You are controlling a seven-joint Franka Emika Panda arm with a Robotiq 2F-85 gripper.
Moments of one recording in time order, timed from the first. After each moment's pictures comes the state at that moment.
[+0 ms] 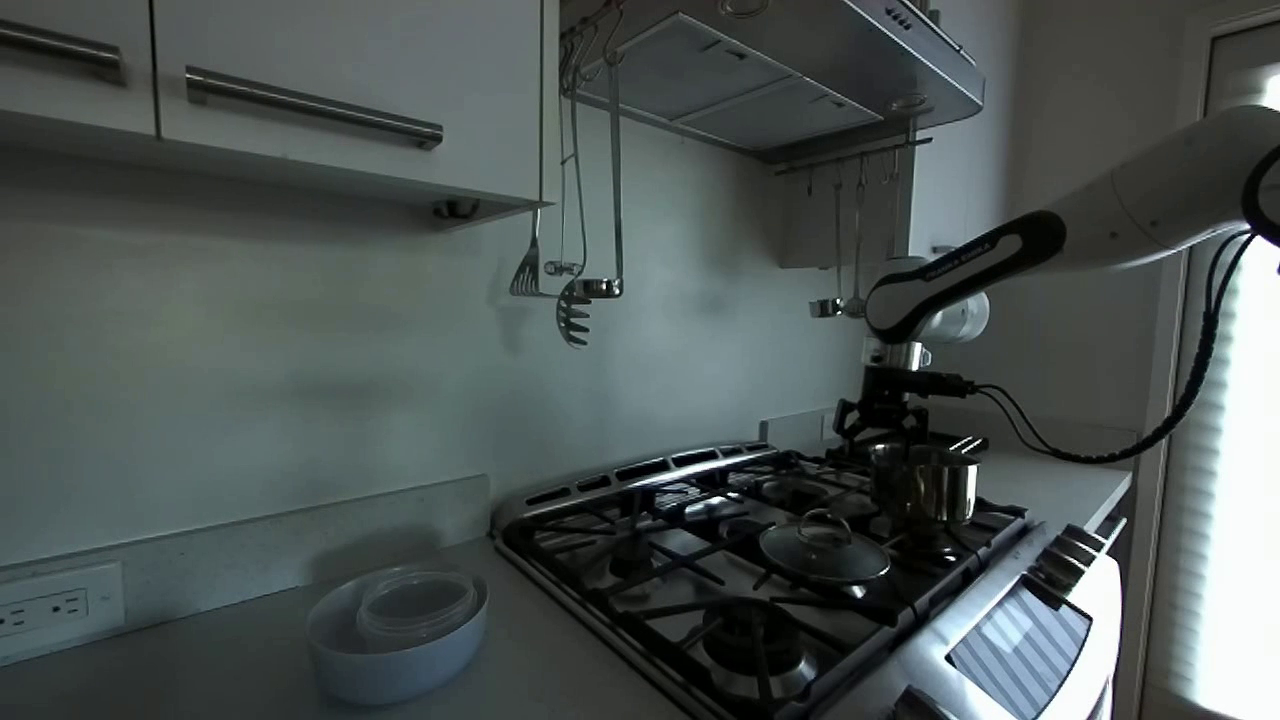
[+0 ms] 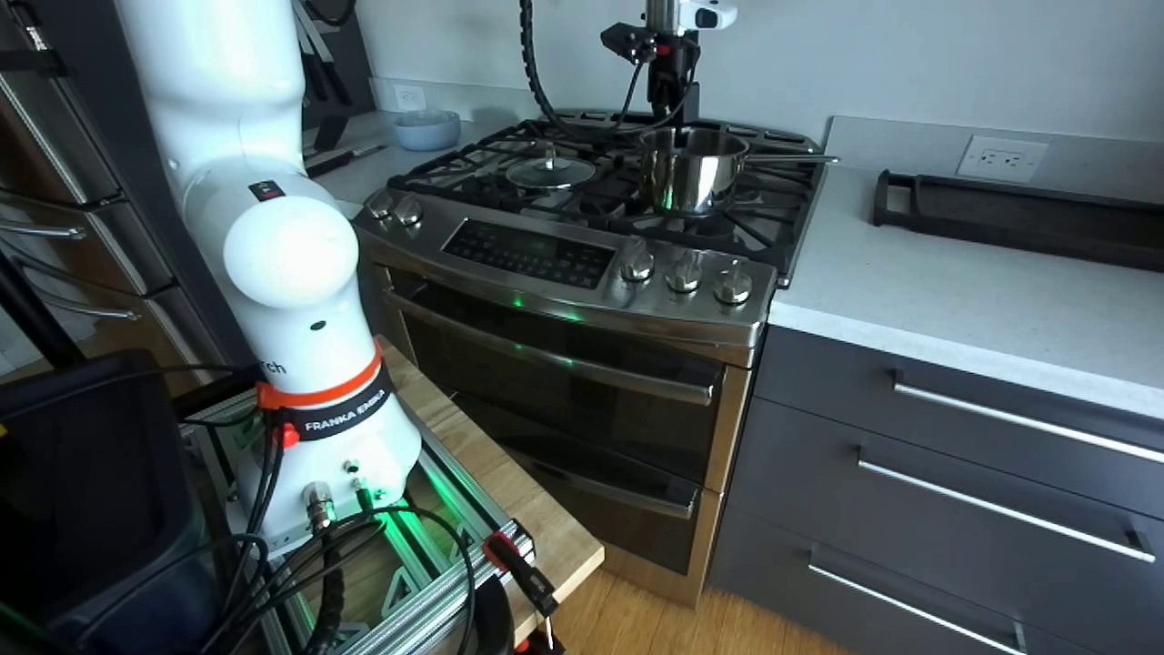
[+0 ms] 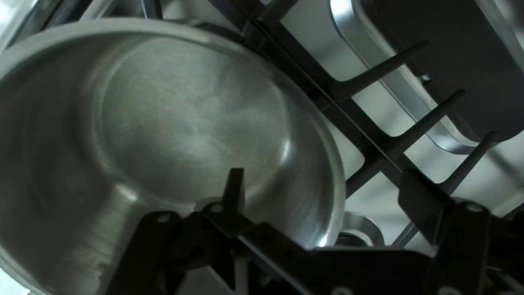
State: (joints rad) arm -0.01 0.14 0.03 -1.86 0.01 2.12 0.47
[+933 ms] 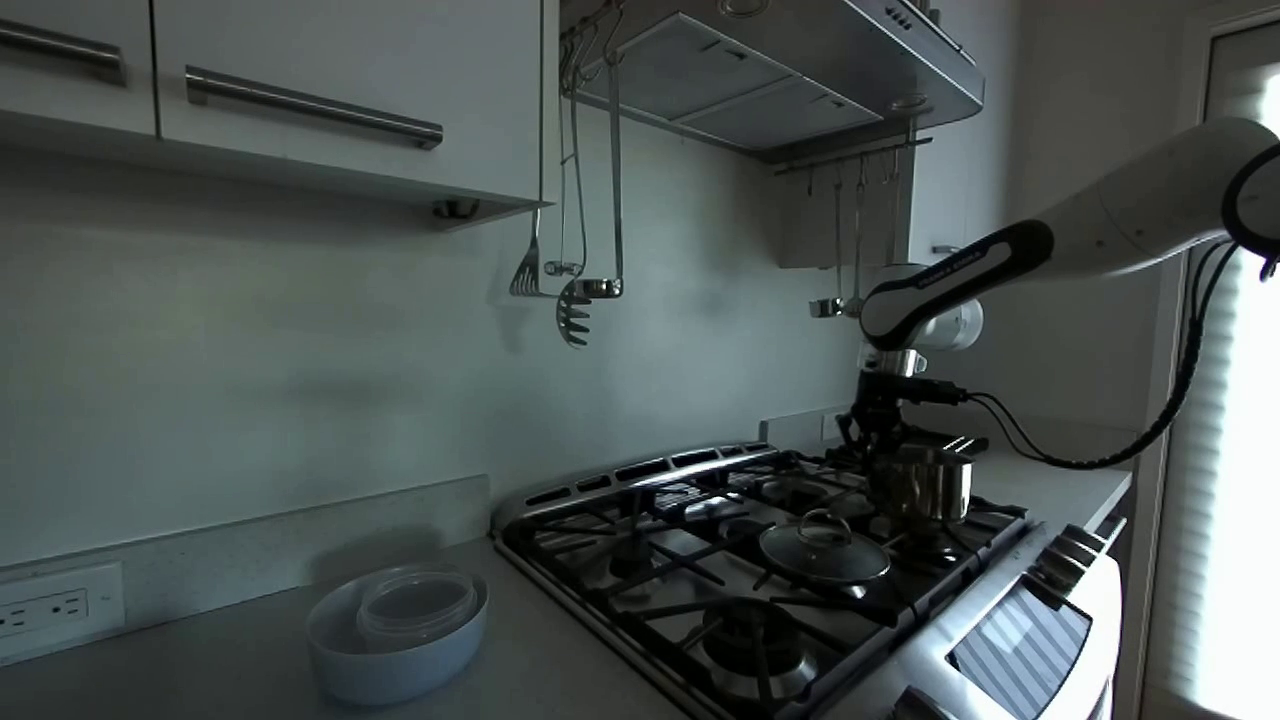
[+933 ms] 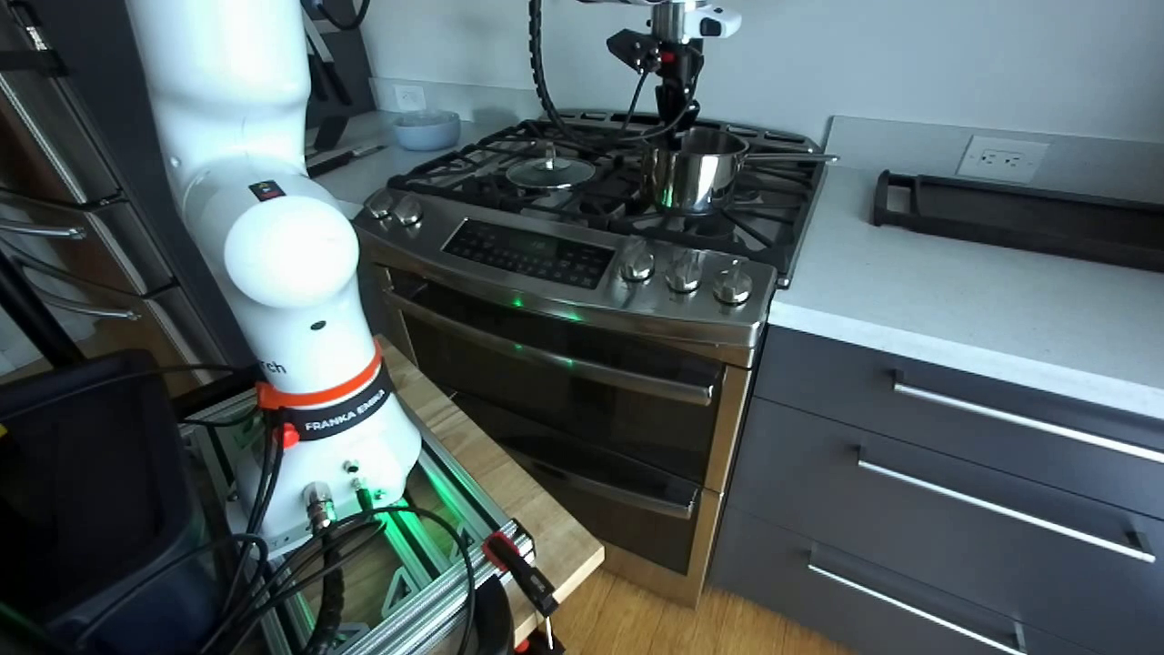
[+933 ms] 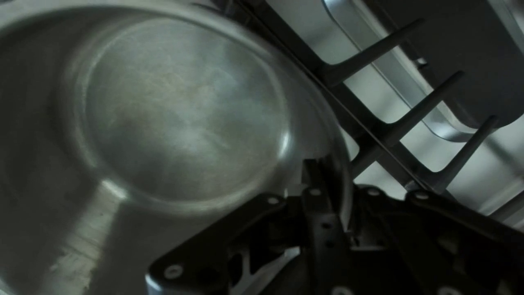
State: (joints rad) arm 0.00 0.18 0.02 -1.84 0.03 2.16 0.47
